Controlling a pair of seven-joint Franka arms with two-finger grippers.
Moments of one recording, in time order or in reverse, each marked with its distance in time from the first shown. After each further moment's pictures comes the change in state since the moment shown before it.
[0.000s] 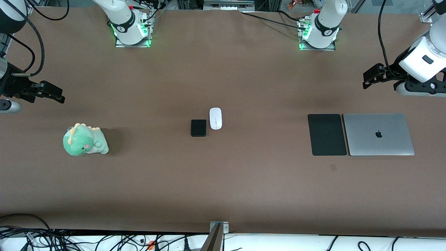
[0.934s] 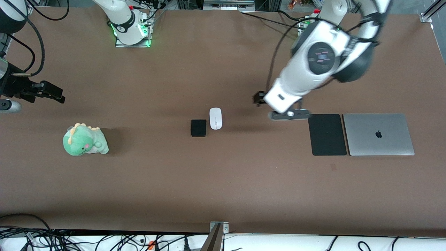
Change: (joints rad) left arm -0.387 0.373 -0.150 0.031 -0.118 0.345 -0.623; right arm 0.000 0.000 0.001 0.001 0.000 -0.001 0.000
